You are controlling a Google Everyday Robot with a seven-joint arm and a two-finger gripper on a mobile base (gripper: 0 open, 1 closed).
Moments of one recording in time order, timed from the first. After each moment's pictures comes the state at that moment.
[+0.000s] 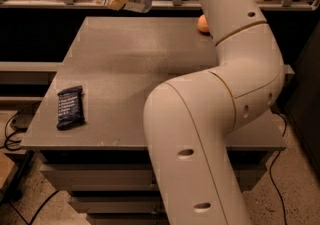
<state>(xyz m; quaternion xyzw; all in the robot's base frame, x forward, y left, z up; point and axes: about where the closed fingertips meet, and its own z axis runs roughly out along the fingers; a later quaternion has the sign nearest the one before) 0.724 0.123 1.013 -0.76 0.53 0.11 0.36</state>
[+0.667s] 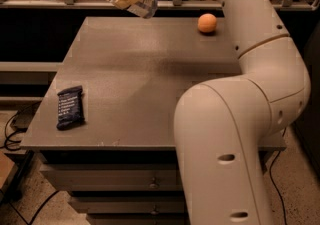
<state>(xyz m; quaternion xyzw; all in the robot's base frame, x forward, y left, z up) 0.734 0.104 1.016 -0.70 0.54 0.19 0.43</state>
